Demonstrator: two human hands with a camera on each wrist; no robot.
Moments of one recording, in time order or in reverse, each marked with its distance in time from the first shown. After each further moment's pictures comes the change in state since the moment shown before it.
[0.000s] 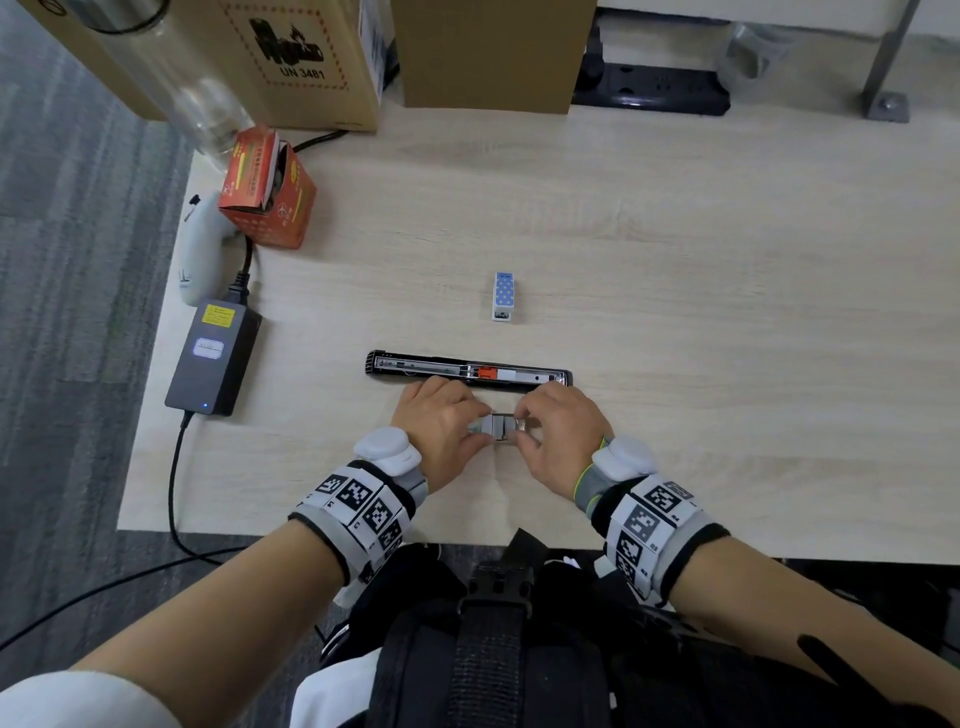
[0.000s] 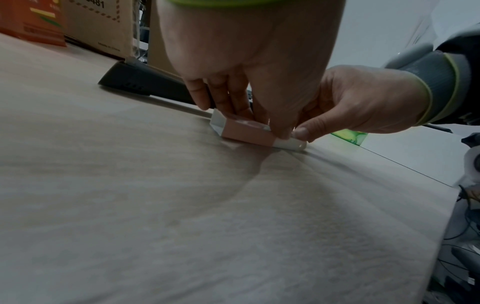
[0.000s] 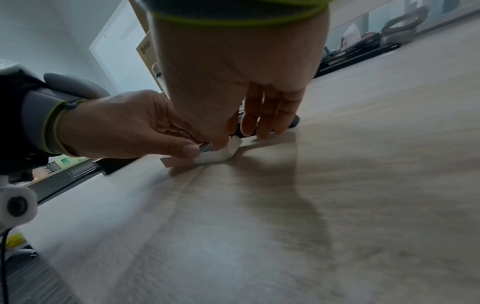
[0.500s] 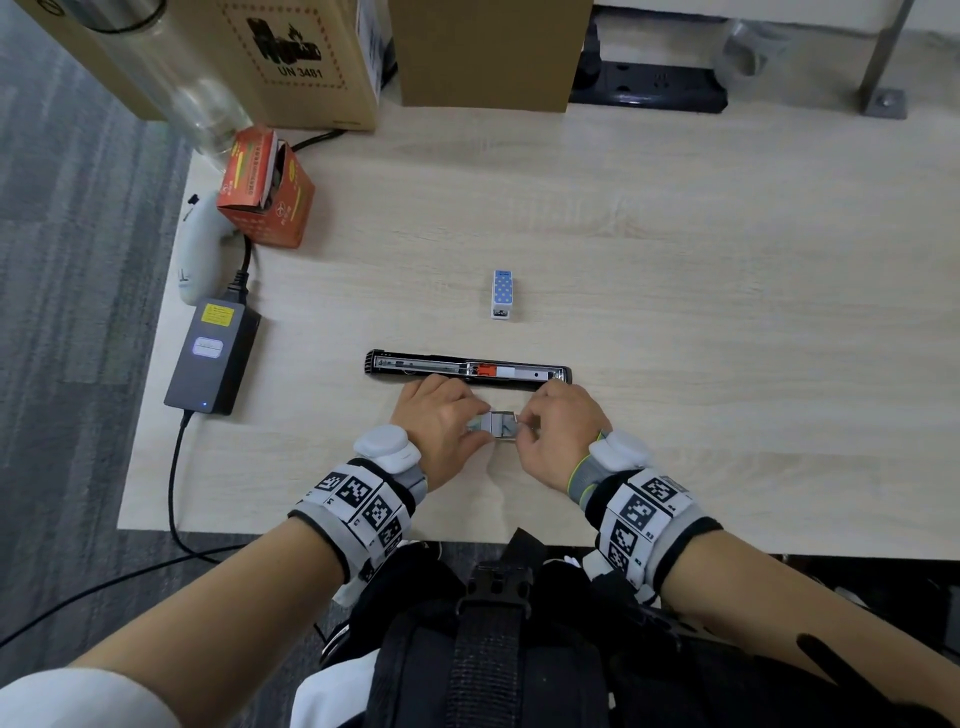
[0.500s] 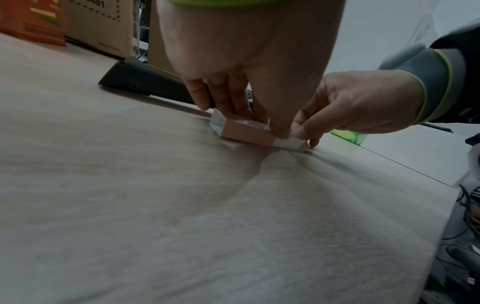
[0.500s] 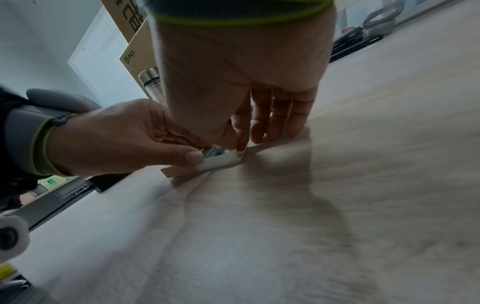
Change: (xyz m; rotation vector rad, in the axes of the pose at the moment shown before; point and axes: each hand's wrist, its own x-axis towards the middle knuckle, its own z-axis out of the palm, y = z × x) left_hand -0.001 0.001 0.001 -0.001 0.010 -0.010; right_hand 0.000 -0.002 -0.001 -0.003 -0.074 0.168
